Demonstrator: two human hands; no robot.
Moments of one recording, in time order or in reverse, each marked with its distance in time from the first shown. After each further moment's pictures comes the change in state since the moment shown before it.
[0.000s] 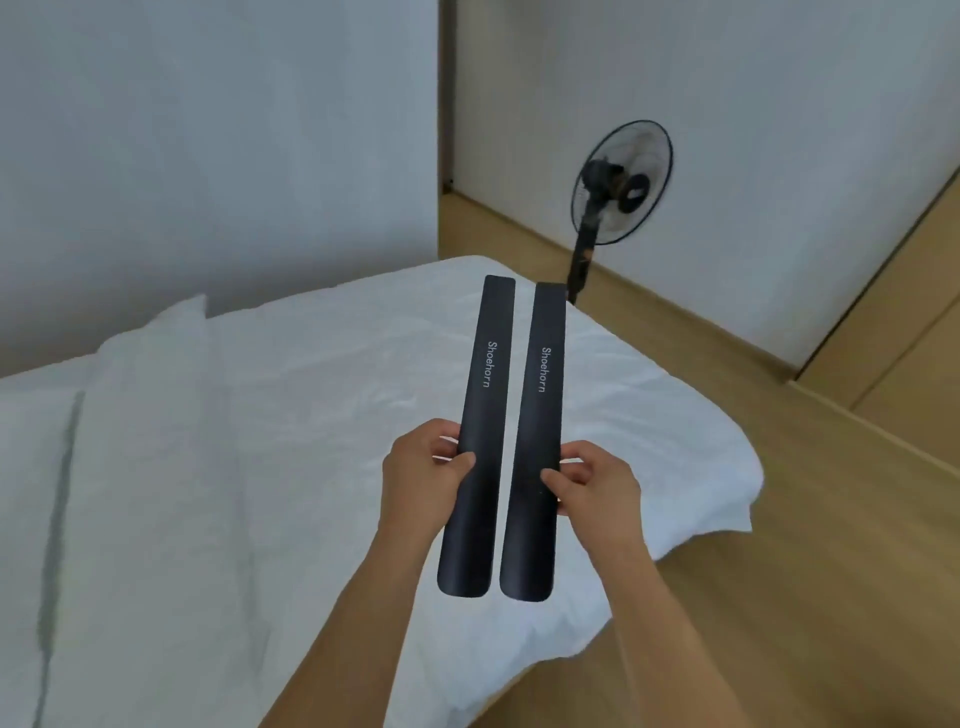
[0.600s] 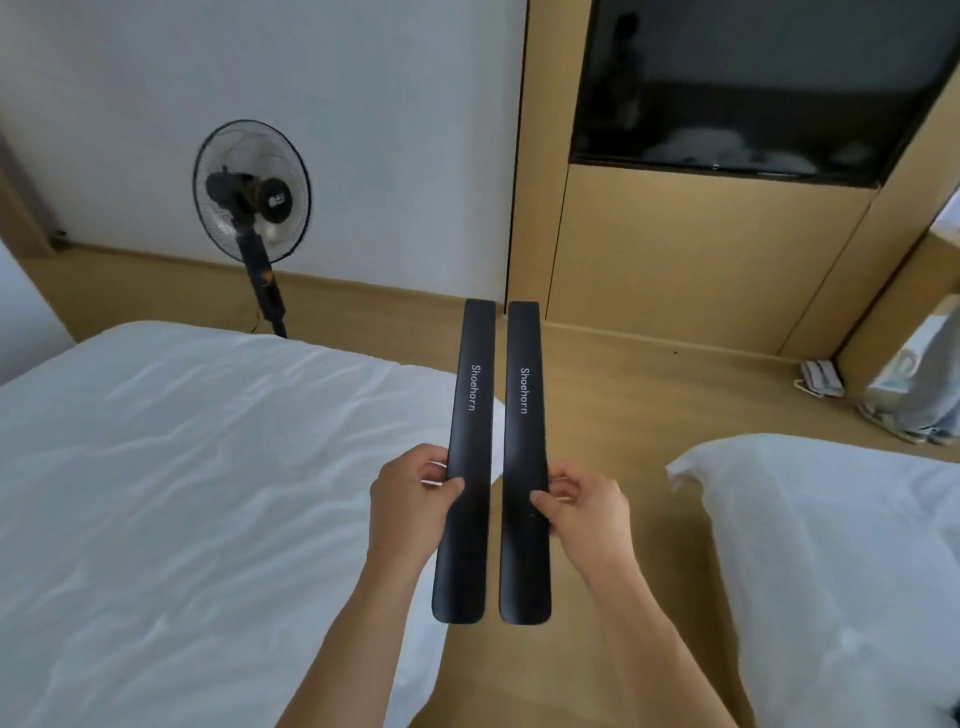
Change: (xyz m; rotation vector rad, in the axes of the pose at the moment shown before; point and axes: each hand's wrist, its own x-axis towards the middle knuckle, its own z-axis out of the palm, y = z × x) left_hand -0.016 0.091 0.282 0.086 -0.608 0.323; right_hand -0.017 0.117 -0.225 0.004 0.624 0.272
